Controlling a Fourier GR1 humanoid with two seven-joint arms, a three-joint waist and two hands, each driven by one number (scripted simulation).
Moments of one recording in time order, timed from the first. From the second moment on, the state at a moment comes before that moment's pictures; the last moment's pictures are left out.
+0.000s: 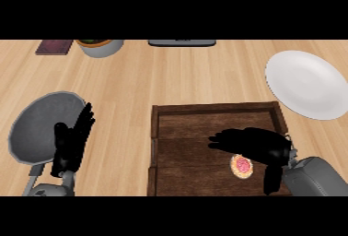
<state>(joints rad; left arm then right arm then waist) -0.05 0.26 -0.16 -1.44 0.09 0.27 0.20 -0.28 -0.46 0.44 -1.51 0.81 0.64 -0.43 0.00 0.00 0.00</state>
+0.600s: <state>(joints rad) -0.04 0.22 -0.13 -1.45 0.04 0.24 0.21 -0.30 -0.42 0.40 -1.44 0.92 0.50 -0.57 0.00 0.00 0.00</state>
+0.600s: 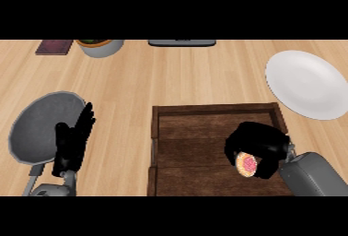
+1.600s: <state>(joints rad) -0.04 0.20 -0.11 -1.45 0.03 0.23 0.20 -0.53 -0.29 -0.15 -1.22 0.93 0.01 -0.08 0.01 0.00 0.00</state>
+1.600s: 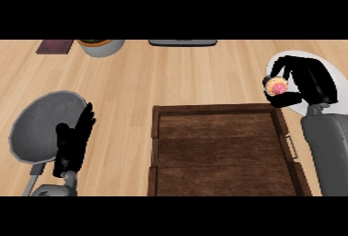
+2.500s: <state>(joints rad) -0.06 0.17 -0.10 -1.42 -0.01 0.22 0.19 -0.78 -0.48 -0.37 -0.71 0.91 -0.22 -0.09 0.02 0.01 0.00</state>
